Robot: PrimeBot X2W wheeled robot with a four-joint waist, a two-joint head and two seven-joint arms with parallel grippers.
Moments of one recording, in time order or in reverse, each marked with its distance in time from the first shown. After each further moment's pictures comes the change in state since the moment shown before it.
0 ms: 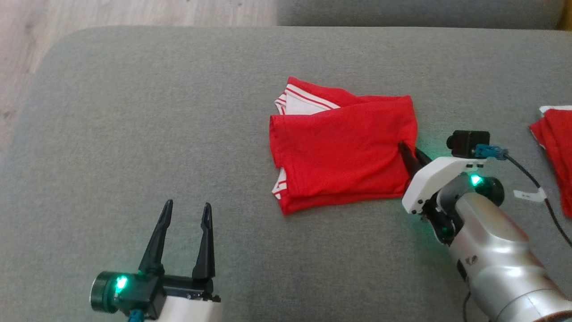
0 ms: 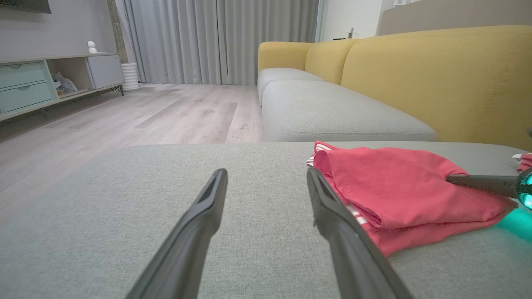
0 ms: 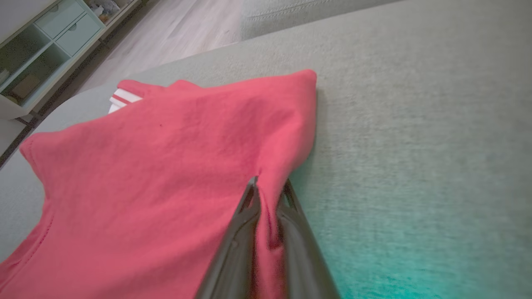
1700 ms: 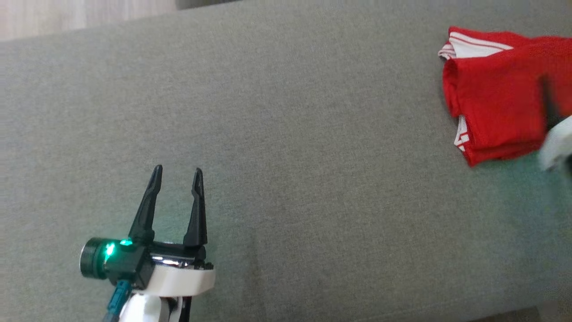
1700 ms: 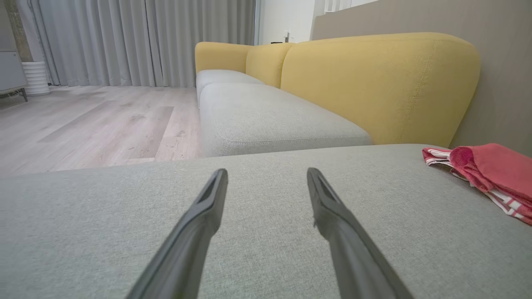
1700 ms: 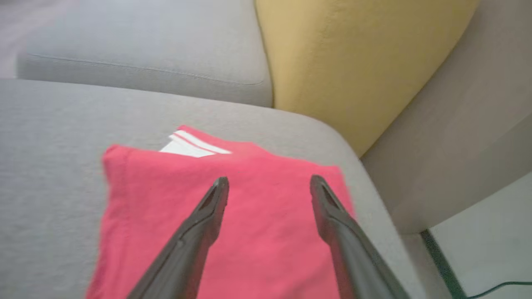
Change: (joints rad) left arm -0.119 -0.003 0.038 0.010 -0.009 -0.039 0.000; right arm 0.014 -0.403 -0.251 -0.326 -0.338 0.000 0.073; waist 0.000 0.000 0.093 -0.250
